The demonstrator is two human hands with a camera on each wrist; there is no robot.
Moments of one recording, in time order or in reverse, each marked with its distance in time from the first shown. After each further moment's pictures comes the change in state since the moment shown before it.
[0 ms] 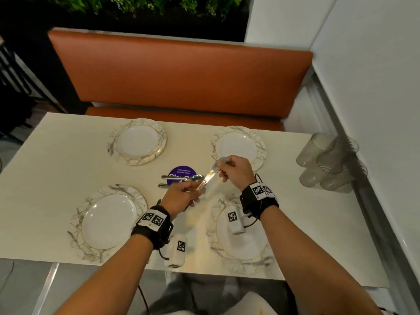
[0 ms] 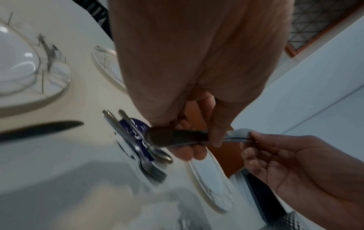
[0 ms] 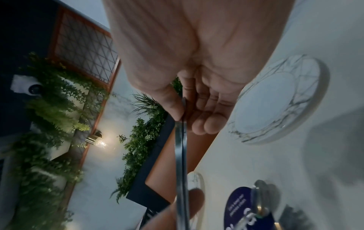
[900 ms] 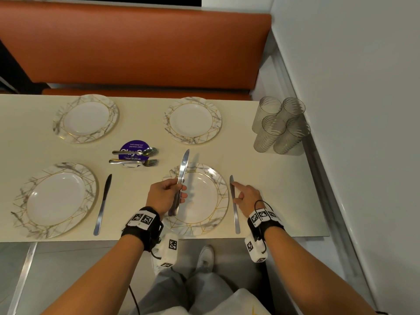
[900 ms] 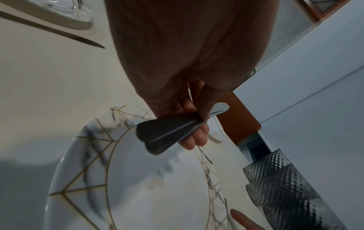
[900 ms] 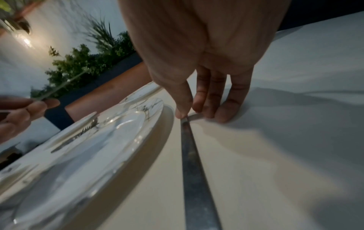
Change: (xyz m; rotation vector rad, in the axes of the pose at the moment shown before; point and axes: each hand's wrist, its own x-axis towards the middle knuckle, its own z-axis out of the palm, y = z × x) left_hand -0.030 -0.057 0.147 -0.102 0.176 -0.140; right_hand -0.112 0.216 -0.174 -0.638 -0.065 0.155
